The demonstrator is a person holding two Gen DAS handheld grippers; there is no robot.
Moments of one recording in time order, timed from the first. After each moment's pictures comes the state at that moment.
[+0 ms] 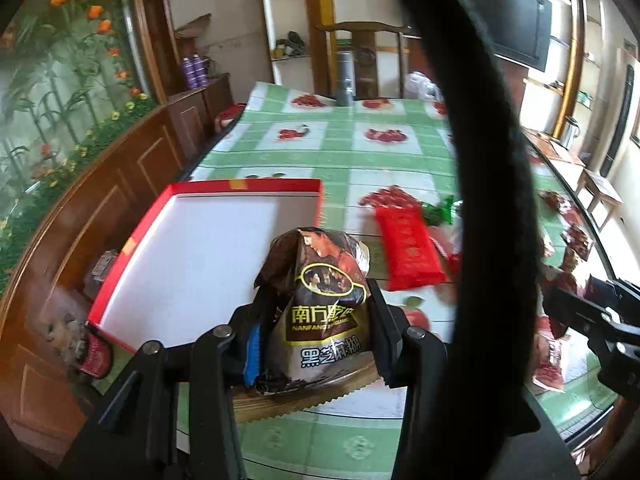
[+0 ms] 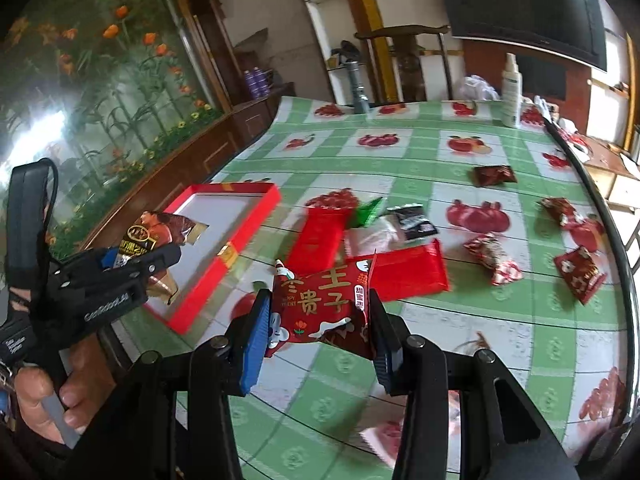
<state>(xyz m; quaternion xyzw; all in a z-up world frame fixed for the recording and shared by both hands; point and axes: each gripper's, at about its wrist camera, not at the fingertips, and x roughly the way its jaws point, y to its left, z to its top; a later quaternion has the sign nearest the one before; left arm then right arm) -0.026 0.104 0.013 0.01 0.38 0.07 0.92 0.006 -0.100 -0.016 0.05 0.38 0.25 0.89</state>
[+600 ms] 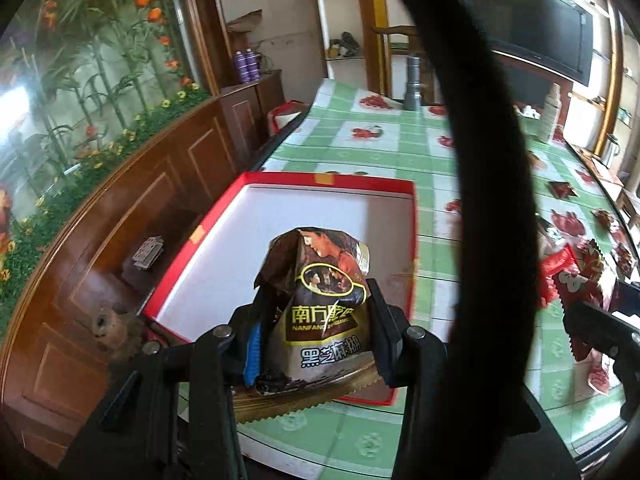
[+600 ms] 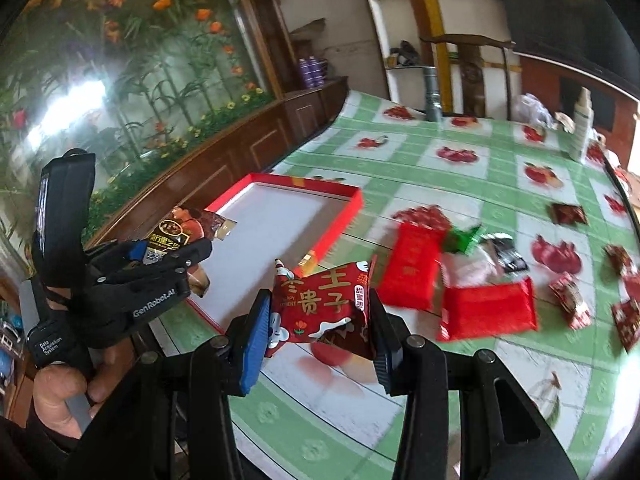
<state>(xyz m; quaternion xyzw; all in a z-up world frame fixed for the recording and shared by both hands) -0.035 0.172 0.009 0.01 0.38 0.15 0.91 0.009 -0.015 -0.004 0.01 0.37 0.33 0.87</state>
